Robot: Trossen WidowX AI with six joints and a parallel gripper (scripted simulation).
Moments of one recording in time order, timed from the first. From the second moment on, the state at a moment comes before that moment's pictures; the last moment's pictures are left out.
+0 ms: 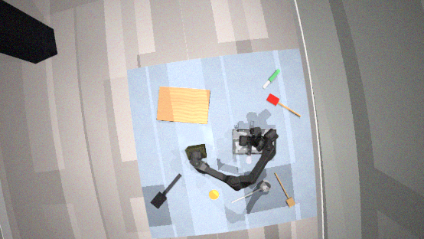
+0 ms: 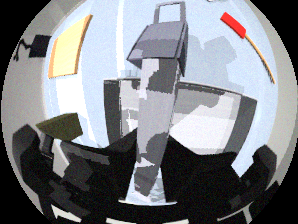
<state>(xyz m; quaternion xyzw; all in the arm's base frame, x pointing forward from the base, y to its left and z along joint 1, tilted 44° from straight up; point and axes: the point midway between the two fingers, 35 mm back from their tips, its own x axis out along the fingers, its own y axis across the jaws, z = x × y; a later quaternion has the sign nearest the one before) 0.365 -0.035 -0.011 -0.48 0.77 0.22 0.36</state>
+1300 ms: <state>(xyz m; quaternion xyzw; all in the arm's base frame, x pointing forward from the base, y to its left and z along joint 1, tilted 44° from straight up) 0.351 0.063 -0.056 -0.61 0.68 0.31 0.28</state>
